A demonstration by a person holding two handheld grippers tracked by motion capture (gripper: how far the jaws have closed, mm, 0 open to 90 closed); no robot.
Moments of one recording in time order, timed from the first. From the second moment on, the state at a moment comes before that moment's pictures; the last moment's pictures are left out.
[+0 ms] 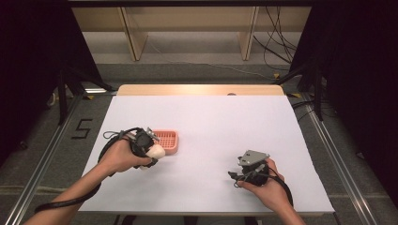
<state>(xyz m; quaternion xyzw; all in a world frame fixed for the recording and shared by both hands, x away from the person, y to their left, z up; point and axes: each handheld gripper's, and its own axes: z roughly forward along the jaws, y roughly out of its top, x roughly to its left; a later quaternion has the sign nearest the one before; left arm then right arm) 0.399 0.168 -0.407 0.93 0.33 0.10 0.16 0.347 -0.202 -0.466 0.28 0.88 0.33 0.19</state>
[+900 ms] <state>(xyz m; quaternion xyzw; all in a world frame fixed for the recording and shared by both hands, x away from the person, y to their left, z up) 0.409 0.166 -0.404 0.92 0.33 0.12 0.17 0.347 -0.203 -0.465 0.28 0.88 0.33 0.19</state>
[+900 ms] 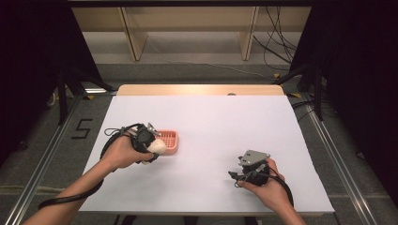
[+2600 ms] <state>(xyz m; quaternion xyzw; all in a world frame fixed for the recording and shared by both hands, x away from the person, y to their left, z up) 0.429 0.163 -0.402 0.92 0.32 0.16 0.17 0.346 -0.202 -0.466 0.29 0.88 0.33 0.19</state>
